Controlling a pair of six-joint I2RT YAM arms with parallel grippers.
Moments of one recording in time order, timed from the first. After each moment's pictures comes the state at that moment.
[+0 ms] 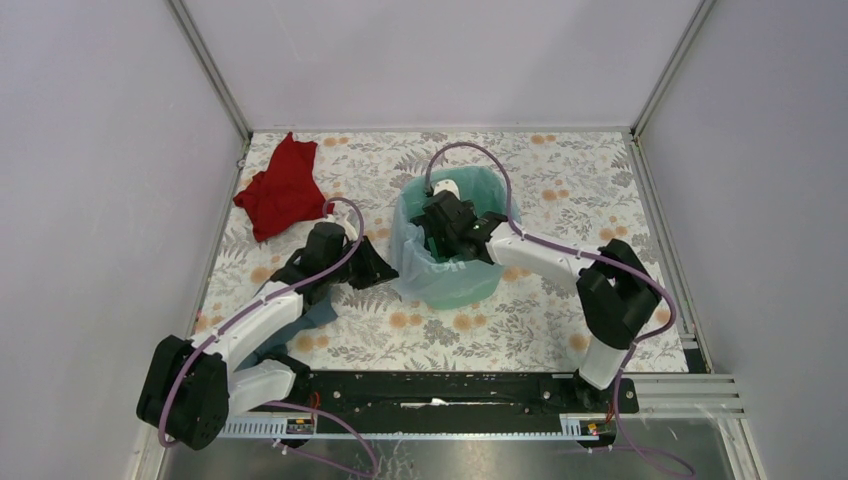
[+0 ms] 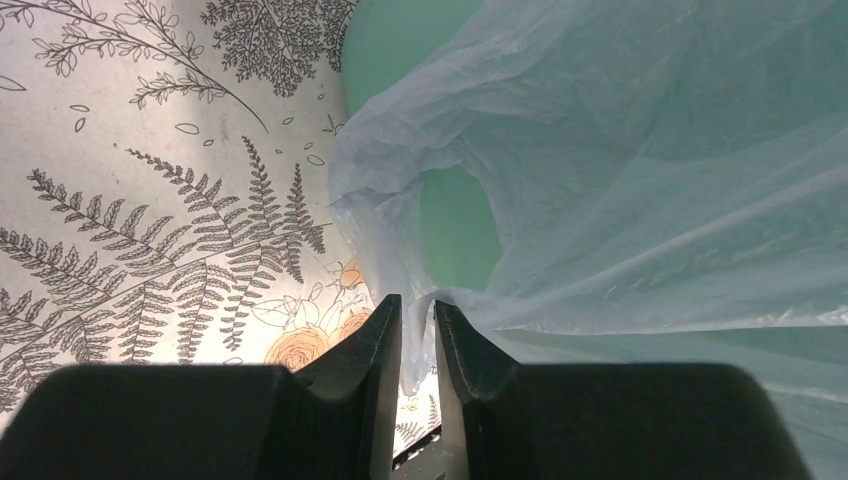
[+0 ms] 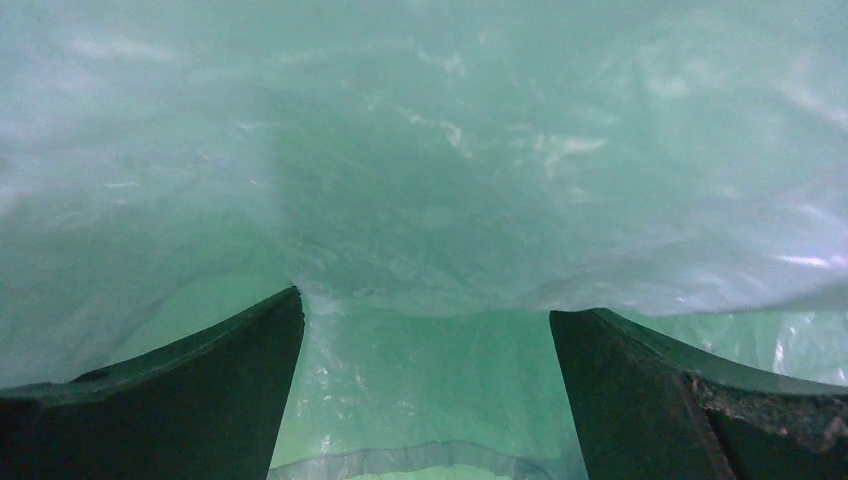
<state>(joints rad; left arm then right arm) -0.42 1.11 0.55 -0.13 0.37 -0.83 0.83 1.76 1.24 -0.40 0.28 0.37</state>
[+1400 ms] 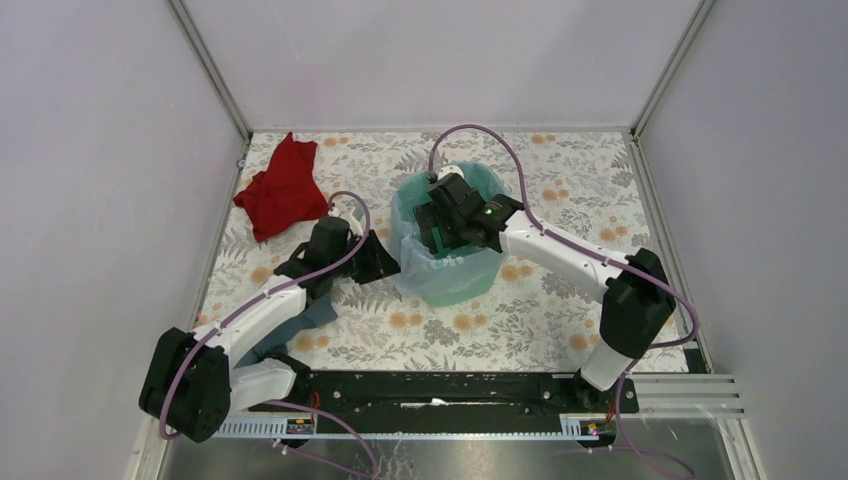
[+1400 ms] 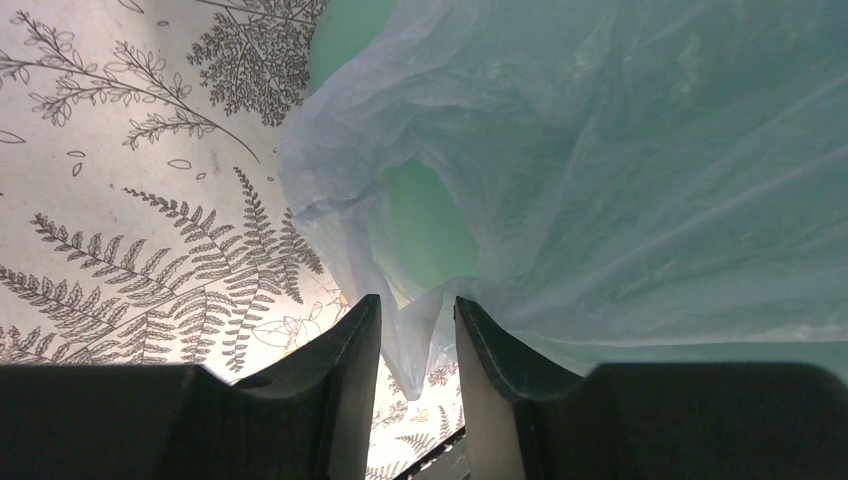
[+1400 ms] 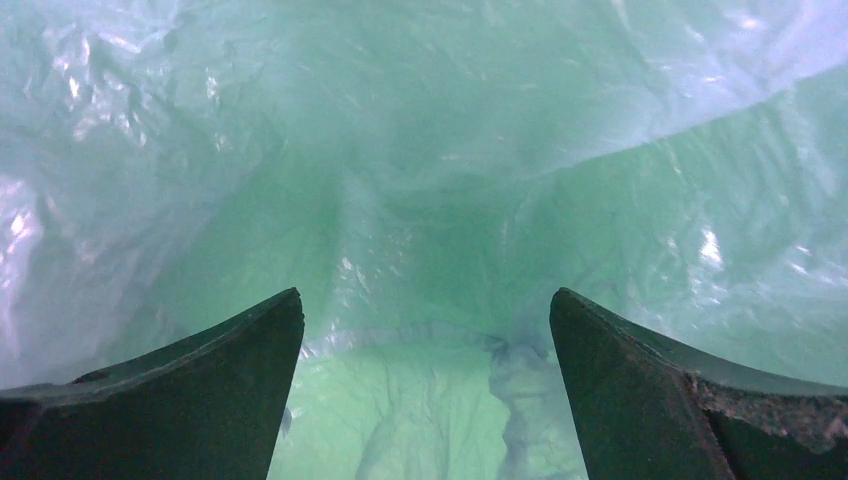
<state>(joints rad) -0.44 1.15 0.60 -0.13 0.36 -0.78 0.82 1.69 1.39 -0.63 0.24 0.37</state>
